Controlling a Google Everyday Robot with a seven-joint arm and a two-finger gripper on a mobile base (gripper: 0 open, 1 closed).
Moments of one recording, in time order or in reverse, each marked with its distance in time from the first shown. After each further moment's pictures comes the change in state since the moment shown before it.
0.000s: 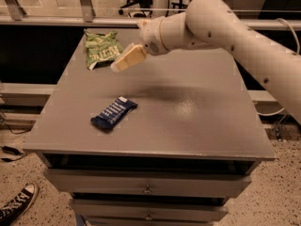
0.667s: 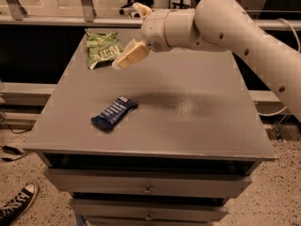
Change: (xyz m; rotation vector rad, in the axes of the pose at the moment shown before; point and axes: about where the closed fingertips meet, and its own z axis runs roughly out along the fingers) arm -0.031 0.007 -0.028 0.064 -0.105 -0.240
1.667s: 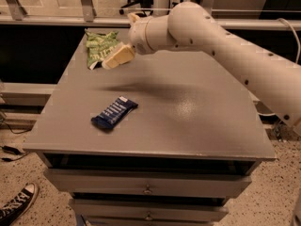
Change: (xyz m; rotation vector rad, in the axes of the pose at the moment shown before) arm 0.034 -0.012 0.058 0.037 0.100 0.107
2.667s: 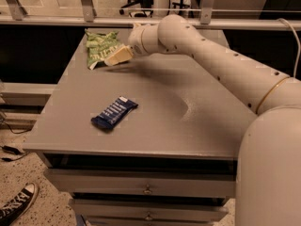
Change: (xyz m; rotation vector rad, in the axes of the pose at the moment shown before) arm 0.057 -0.051 0.060 0.085 0.050 0.149
